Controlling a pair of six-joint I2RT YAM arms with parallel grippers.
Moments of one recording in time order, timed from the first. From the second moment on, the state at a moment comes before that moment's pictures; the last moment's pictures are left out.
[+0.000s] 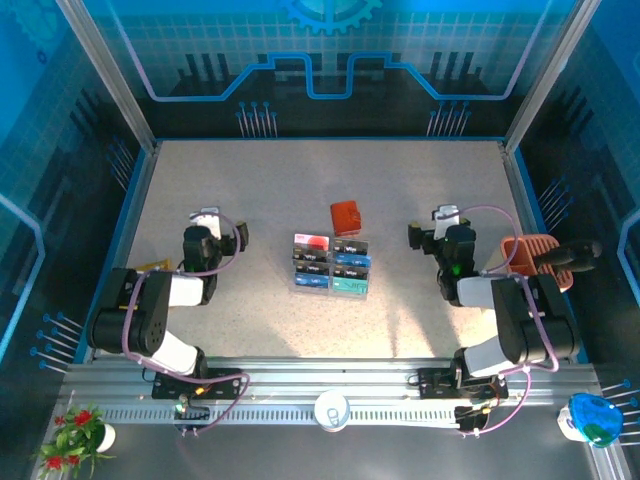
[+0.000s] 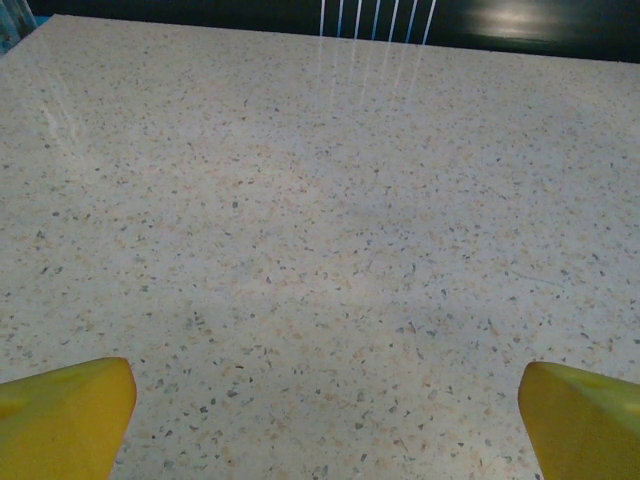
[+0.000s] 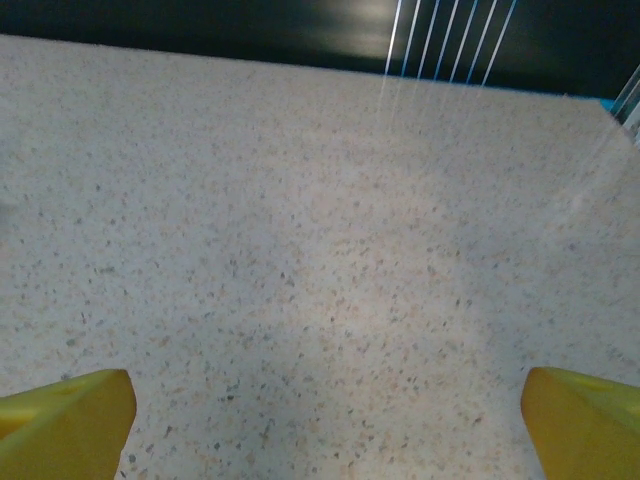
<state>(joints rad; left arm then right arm) -0.01 1.50 0.37 0.76 -0.07 -0.11 0.09 1.44 0.38 0.71 0.11 -0.06</state>
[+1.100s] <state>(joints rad) -0.29 0.94 0.67 -0.61 -0.08 -0.70 0.76 1.02 0.62 -0.23 -0.18 0.42</state>
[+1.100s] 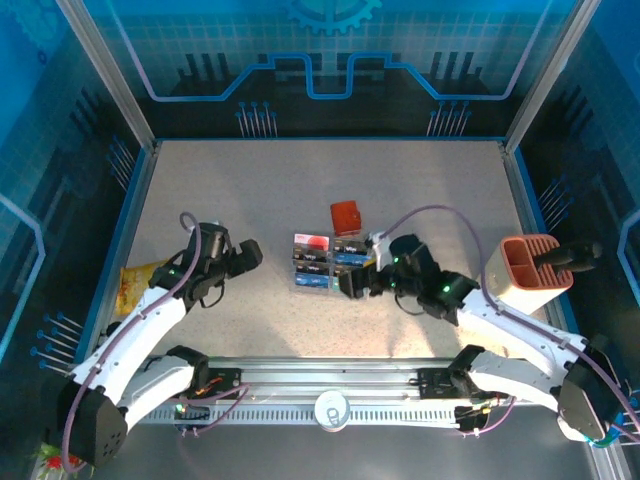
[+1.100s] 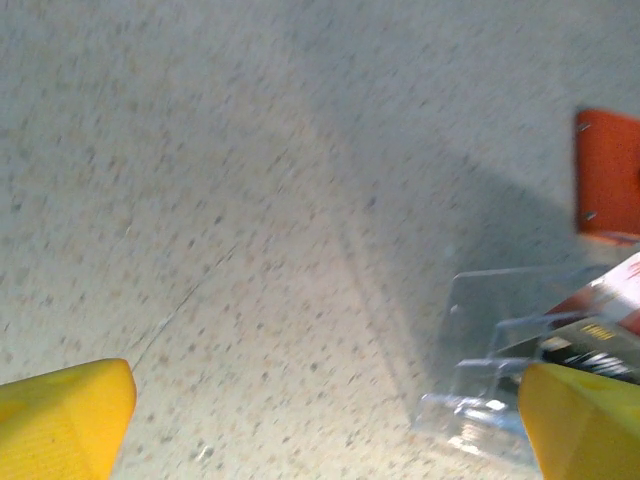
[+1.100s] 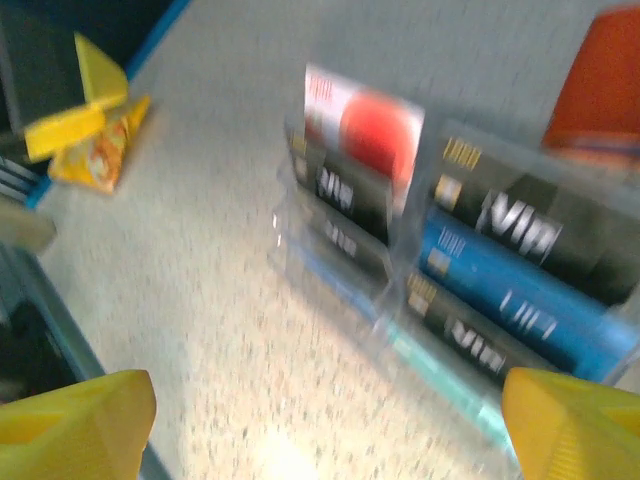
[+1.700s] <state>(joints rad) -0.29 0.94 0.64 -0.61 -0.11 -0.75 1.01 1.28 0.61 -0.15 -0.03 0.57</state>
